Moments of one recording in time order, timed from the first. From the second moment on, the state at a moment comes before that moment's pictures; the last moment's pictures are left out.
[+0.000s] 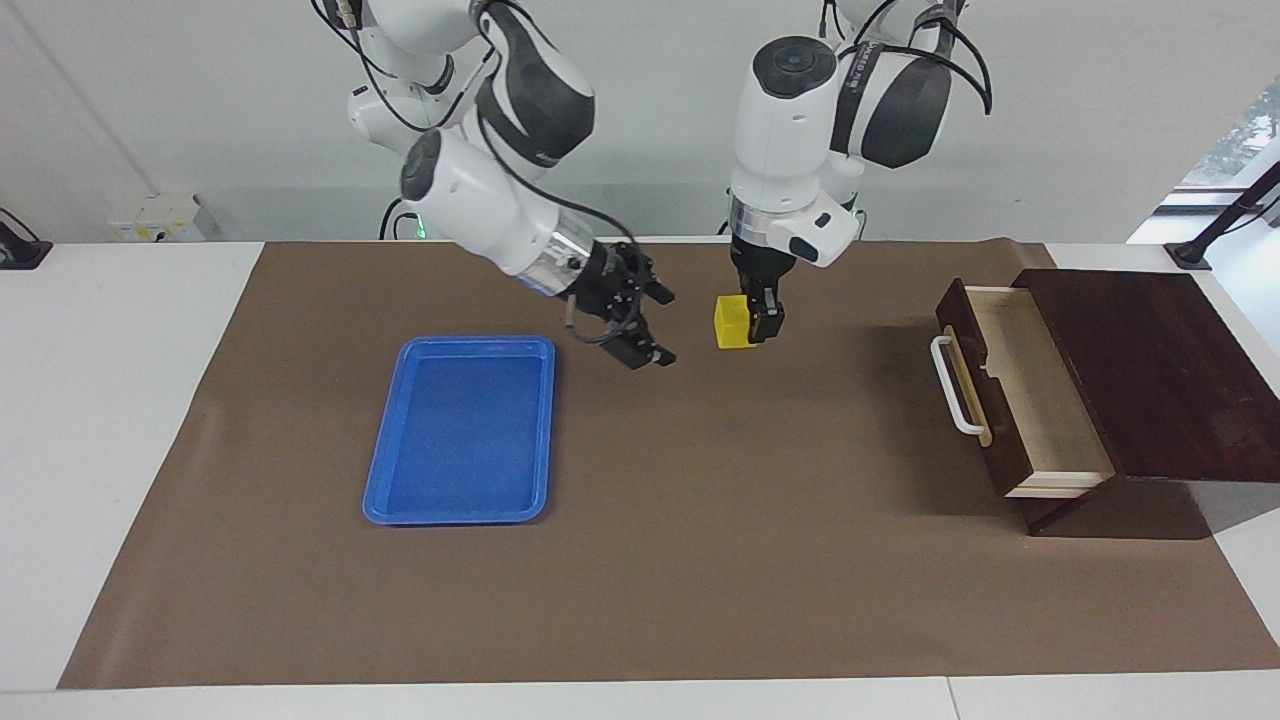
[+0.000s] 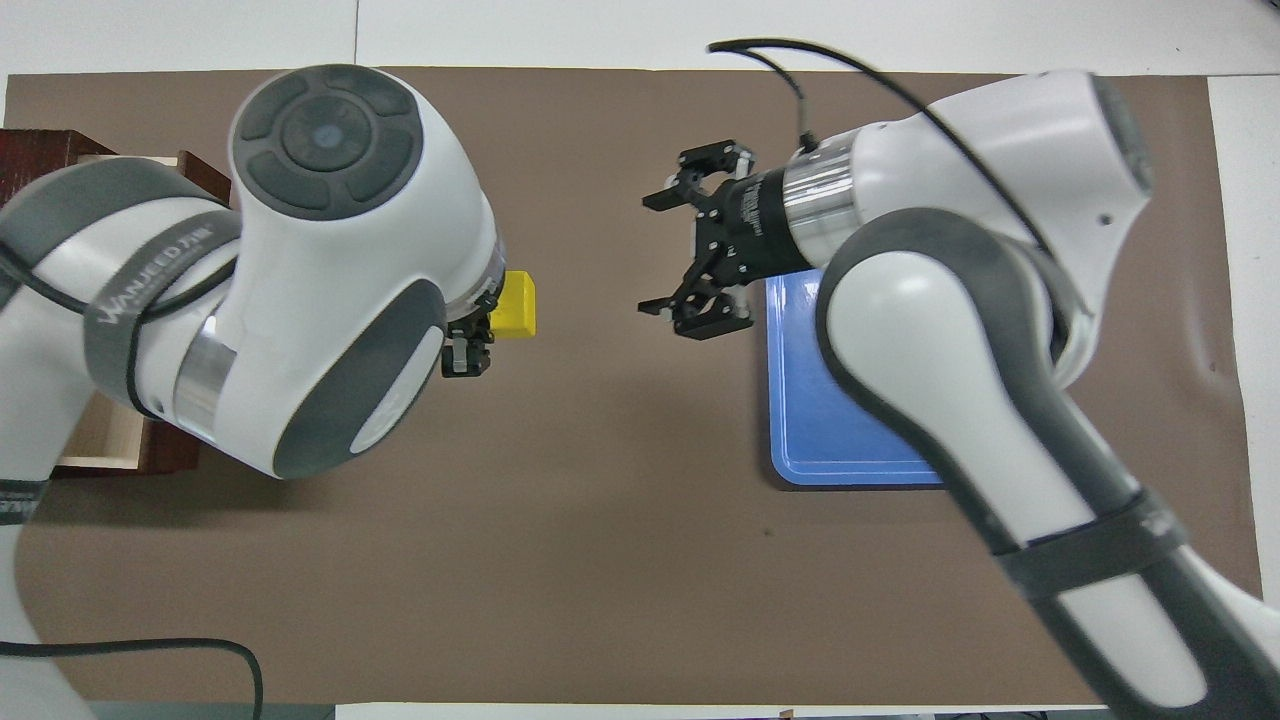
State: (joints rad) left arm -0.39 0.21 -0.13 -1.45 0.09 1.65 -2.04; right arm 0.26 0.24 0.00 -1.57 0.76 1.99 1.73
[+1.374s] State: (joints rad) left arm 0.19 0.13 -0.13 -1.72 0.11 1.90 -1.35; right arm -0.12 0.04 0.00 -1.56 0.15 1.54 0.36
